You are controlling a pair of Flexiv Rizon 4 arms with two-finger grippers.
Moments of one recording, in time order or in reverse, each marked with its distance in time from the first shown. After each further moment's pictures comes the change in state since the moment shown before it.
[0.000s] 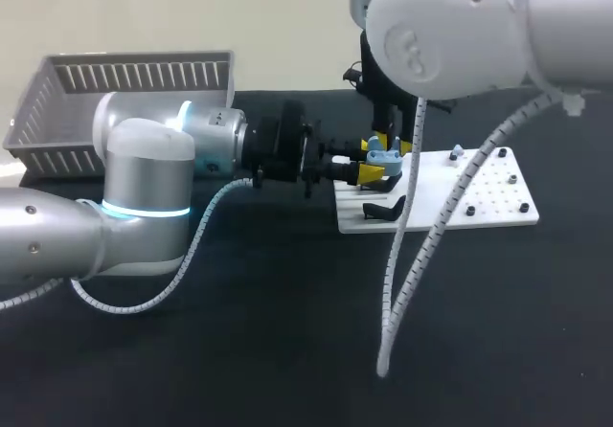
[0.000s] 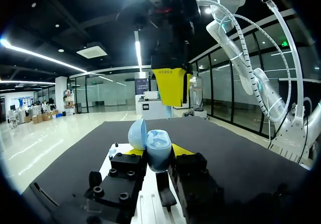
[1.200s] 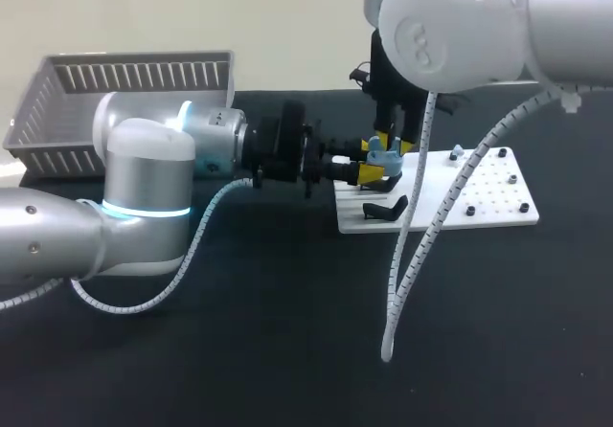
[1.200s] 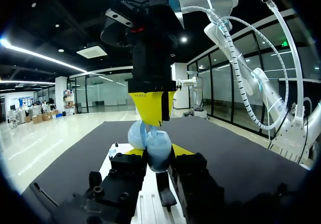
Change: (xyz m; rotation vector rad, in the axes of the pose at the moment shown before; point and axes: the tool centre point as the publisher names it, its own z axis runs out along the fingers) left arm 0.000 0.000 0.000 0.000 0.000 0.000; right arm -0.017 0.009 0.019 -0.043 0.053 -0.003
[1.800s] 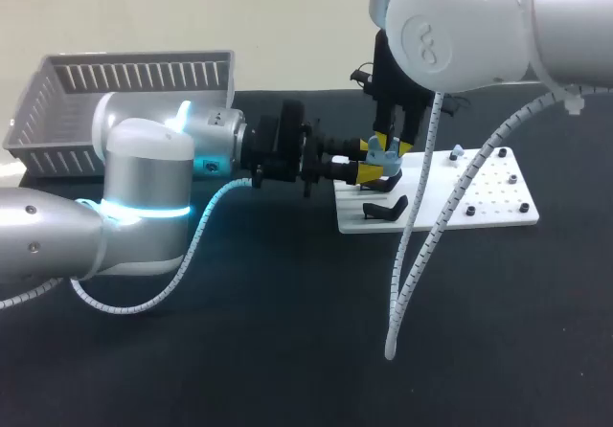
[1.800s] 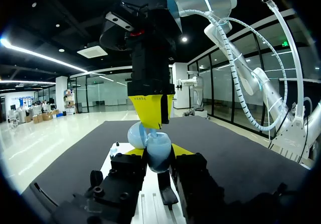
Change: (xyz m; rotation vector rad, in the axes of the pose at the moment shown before) left arm 0.001 0.002 -0.001 -0.003 0.001 -0.001; right arm -0.001 0.004 0.004 -0.037 0.027 -0.026
